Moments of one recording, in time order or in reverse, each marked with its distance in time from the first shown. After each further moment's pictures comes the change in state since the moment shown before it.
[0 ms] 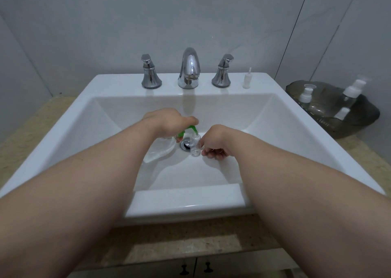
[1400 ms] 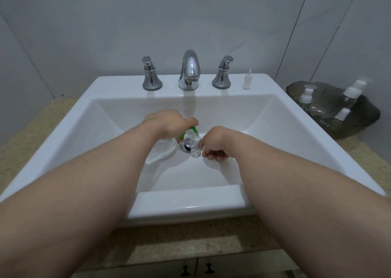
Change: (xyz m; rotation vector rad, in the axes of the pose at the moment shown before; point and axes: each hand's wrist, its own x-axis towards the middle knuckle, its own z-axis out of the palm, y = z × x) left_hand -0.006 0.005 -0.003 -0.001 0.002 -0.007; right_hand -0.002 0.000 0.001 -0.001 0.000 -0.001
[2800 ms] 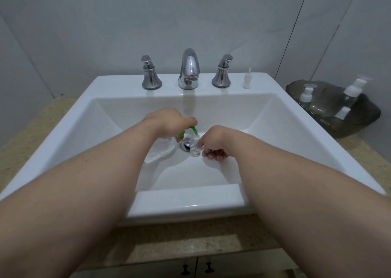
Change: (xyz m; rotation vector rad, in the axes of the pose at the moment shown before) left_hand 0.002 -0.002 0.000 -0.039 -0.010 0.004; right_hand -0.001 0.000 -0.001 -0.002 -0.008 -0.010
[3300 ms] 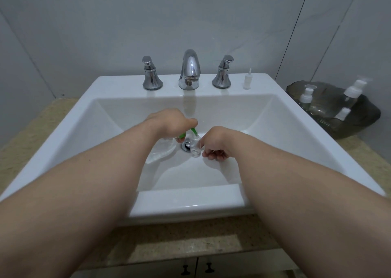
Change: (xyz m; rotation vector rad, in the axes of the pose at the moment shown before) left_hand -0.004 0.005 -0.001 0.056 -0.039 0.031; right_hand 0.001 -0.001 0.000 0.009 -0.009 0.015
